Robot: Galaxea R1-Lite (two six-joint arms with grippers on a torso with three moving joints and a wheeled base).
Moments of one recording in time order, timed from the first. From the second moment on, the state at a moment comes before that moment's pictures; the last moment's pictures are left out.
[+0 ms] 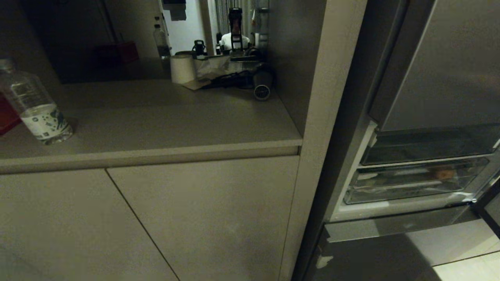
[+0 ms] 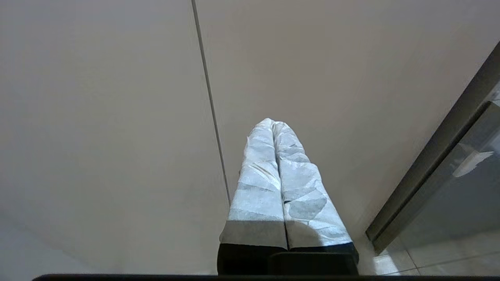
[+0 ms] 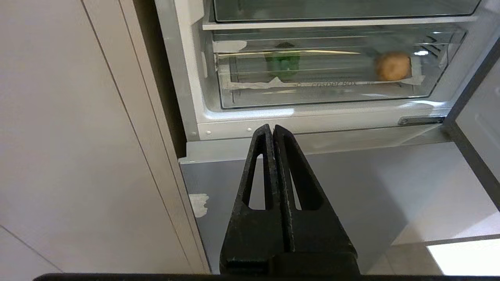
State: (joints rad) left arm 0.00 0.00 0.00 0.00 0.00 0.03; right arm 0.00 0.00 0.00 -0.09 -0.01 0.02
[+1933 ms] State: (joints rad) left arm 0.00 0.00 0.00 0.00 0.00 0.03; right arm 0.00 0.00 0.00 -0.09 -0.01 0.01
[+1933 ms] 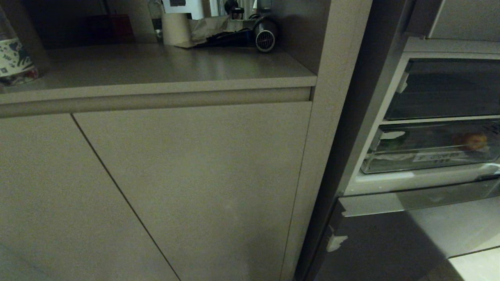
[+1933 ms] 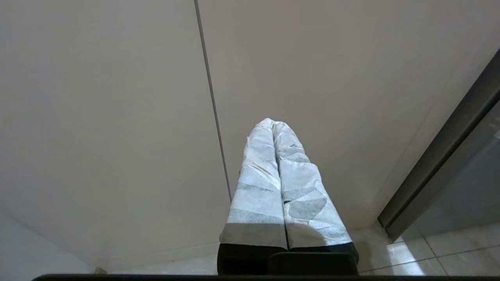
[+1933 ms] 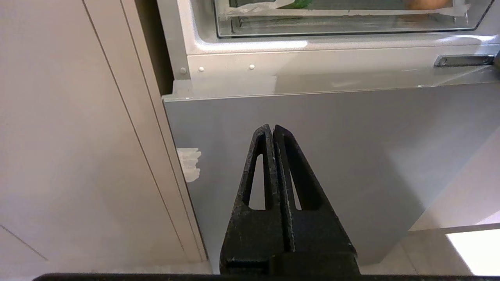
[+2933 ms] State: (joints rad) left arm 0.00 0.00 0.00 0.00 0.00 0.03; right arm 0.01 0.86 -0.30 -0.35 0.30 0.06
